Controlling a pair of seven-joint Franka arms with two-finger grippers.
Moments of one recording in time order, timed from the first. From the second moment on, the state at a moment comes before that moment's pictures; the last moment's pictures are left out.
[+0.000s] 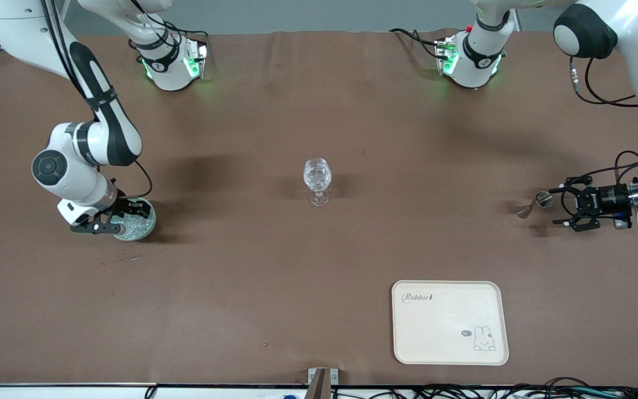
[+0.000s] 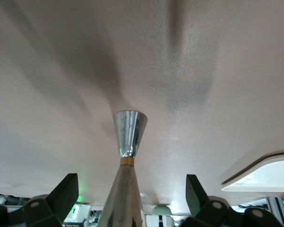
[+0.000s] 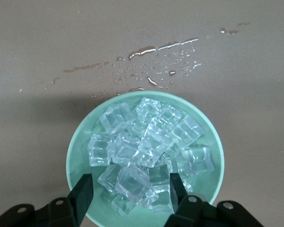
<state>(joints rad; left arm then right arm) 0.01 0.80 0.62 -1.69 -1.05 1.50 -0.45 -0.01 0.33 -0.02 -2.20 -0.06 2.50 0.05</state>
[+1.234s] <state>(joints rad) 0.01 0.83 0.61 -1.78 -1.17 1.48 -0.37 -0.01 0.36 -0.02 -2.19 -0.06 2.51 0.05</state>
